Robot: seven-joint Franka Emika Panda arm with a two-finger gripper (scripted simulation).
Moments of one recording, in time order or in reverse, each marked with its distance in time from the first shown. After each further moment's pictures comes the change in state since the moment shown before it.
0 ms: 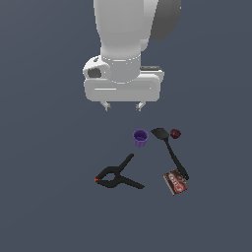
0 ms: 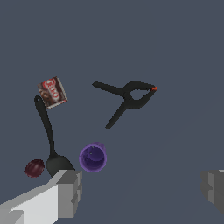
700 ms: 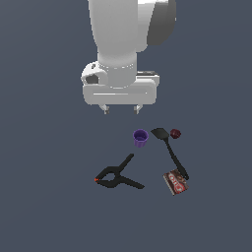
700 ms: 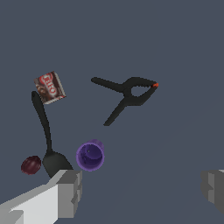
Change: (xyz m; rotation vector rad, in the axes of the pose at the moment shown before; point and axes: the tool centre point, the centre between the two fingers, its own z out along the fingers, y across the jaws) arm -0.002 0.007 0.013 0.010 -0.023 -0.016
